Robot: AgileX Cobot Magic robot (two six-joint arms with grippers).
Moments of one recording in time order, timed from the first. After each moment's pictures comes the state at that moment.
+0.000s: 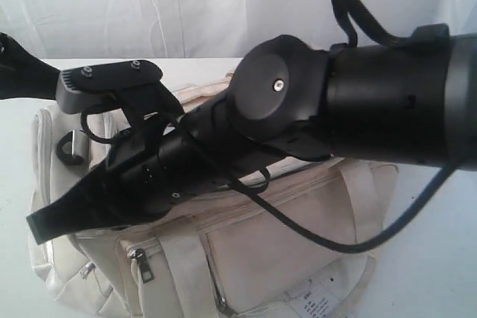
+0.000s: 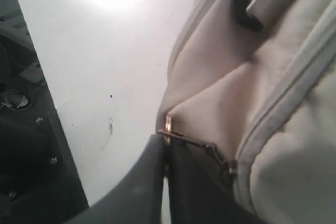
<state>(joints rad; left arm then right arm) -0.05 1.19 -1.04 -0.85 1.07 0.98 1.10 1.62 -1.14 0.83 0.46 -0.50</state>
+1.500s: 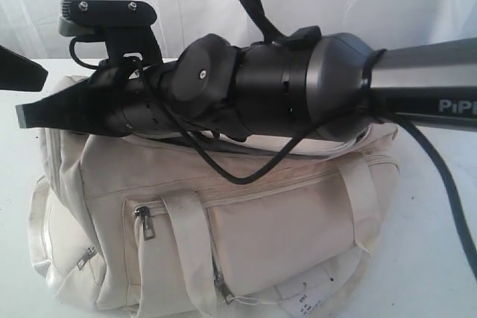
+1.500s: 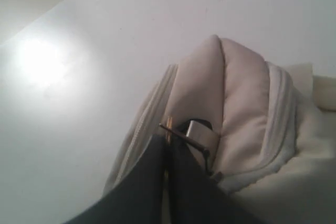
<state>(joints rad) -0.05 1.08 -1.04 -0.73 1.04 0.89 1.08 1.83 -1.36 0.84 0.06 -0.46</state>
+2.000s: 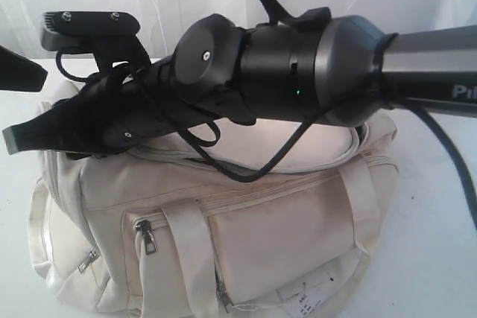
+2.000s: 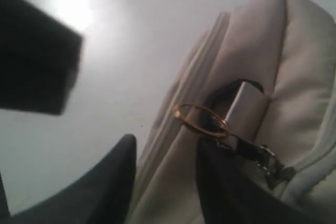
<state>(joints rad) -0.05 1.08 -1.04 -0.73 1.04 0.89 1.06 1.81 -1.38 0.80 0.31 -0.46</state>
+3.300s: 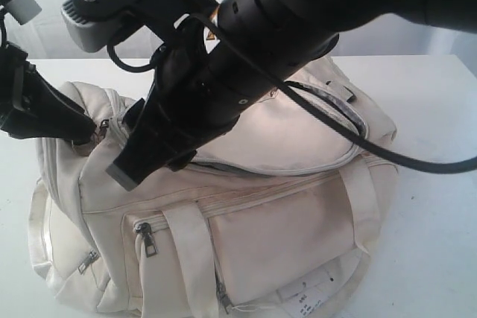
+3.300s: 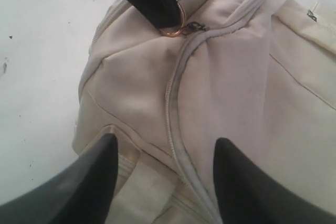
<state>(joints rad) -0.06 1.36 -1.04 -0.81 1.07 1.17 1.06 1.51 -1.37 0.10 0.81 -0.22</state>
